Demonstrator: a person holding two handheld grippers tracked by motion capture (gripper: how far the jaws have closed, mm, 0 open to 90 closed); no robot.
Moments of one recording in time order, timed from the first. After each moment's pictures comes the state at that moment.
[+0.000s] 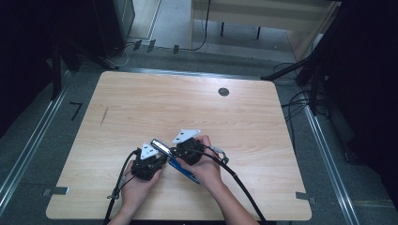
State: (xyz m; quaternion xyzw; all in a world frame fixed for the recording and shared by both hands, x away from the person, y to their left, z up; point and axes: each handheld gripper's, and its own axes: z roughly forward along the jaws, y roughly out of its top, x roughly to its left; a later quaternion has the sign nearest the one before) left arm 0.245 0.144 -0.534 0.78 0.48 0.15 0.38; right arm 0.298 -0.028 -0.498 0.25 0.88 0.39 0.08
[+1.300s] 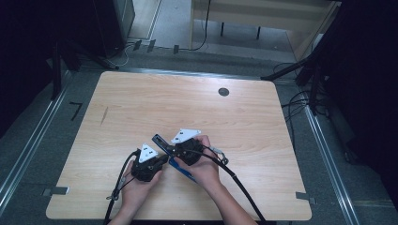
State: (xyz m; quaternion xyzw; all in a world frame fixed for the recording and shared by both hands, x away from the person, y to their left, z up) left arm 0.238 0.145 -0.532 0.77 0.46 0.16 0.41; right arm 0.293 -0.026 -0.489 0.24 0.87 0.41 0.09
